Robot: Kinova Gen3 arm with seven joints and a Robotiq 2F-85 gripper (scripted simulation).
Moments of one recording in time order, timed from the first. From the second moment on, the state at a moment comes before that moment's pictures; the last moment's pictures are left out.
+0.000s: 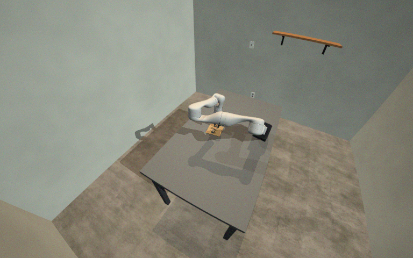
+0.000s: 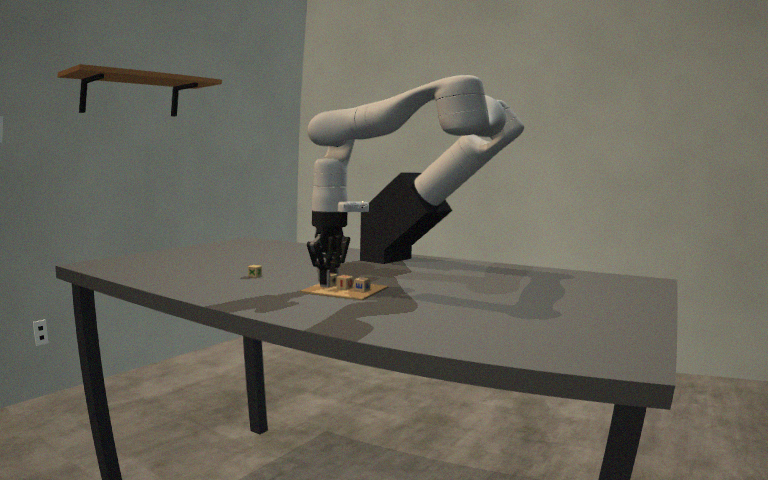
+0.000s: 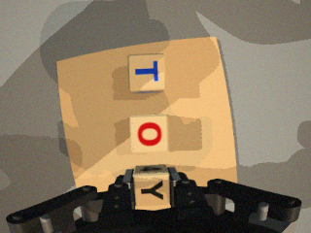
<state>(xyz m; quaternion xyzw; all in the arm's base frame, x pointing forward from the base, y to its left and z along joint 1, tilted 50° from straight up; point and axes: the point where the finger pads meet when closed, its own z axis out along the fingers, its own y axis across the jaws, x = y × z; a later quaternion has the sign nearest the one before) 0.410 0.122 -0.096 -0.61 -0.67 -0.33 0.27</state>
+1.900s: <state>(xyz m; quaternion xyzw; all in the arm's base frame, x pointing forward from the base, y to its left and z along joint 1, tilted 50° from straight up) 0.408 0.118 -0.093 -0.61 -0.67 -0.33 0.27</state>
